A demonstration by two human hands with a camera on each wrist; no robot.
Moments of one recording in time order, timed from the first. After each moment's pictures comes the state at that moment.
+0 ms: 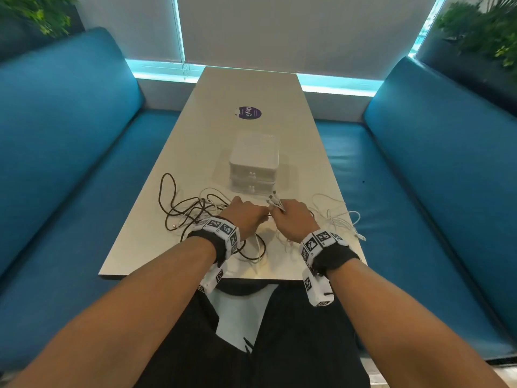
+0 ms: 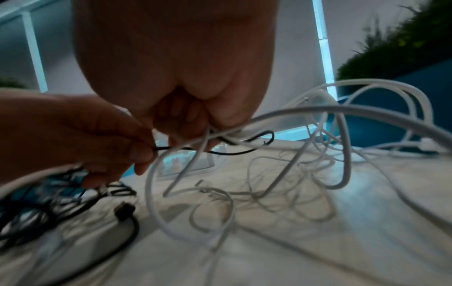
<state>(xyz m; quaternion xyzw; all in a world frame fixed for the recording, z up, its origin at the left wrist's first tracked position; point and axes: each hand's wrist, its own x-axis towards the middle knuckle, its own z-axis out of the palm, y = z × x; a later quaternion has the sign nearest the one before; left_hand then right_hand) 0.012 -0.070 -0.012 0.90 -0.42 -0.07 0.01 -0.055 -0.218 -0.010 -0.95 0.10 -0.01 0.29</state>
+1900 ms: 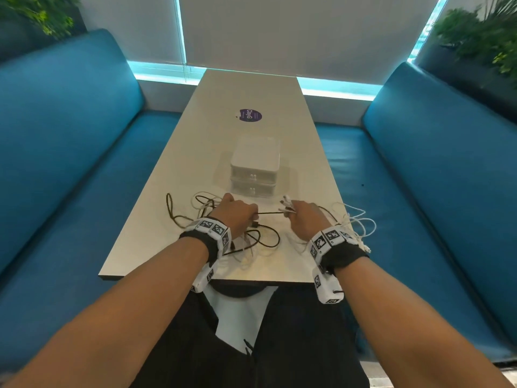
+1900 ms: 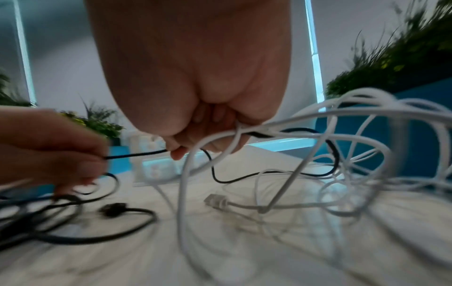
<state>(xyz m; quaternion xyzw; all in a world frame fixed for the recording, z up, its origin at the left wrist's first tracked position) 0.018 -0.051 -0.003 0.92 -0.38 -0.09 0.01 -0.058 -0.240 -0.006 -0.97 0.15 0.03 0.18</state>
